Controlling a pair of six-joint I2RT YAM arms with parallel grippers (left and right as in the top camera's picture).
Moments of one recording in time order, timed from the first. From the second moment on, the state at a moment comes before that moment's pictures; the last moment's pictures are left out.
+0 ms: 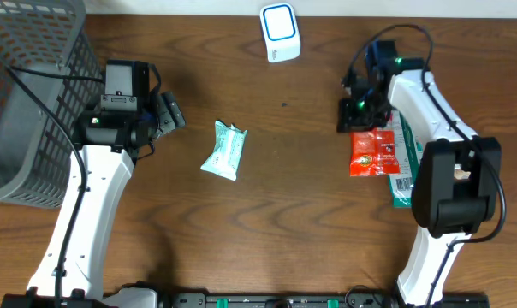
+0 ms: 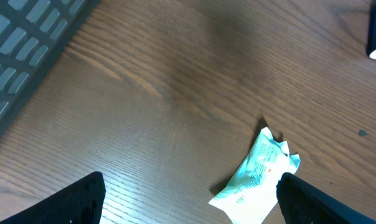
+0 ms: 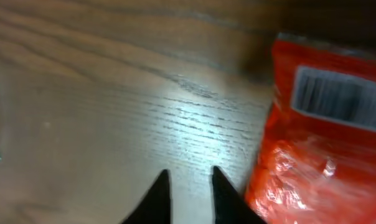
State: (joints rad) left arm -0.07 1.42 1.26 -0.86 -0.10 -0.46; right arm 0.11 2.09 1.62 -1.04 -0.30 0.03
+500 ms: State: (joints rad) left arm -0.07 1.42 1.26 -0.86 -0.10 -0.46; right arm 0.12 2.09 1.54 -0.99 -0.03 0.16
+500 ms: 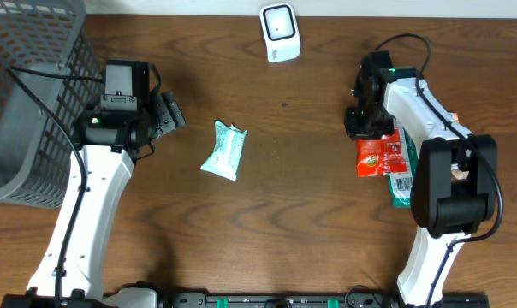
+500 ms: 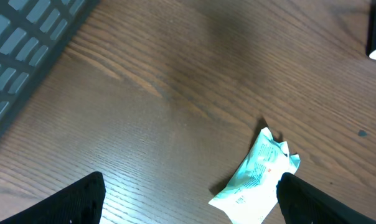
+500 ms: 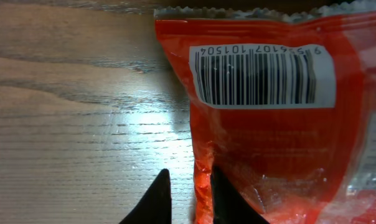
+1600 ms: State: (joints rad) left arm -0.07 1.42 1.26 -0.87 -0.09 -0.46; right arm 0.40 2.09 1.54 -0.83 -0.35 0.15
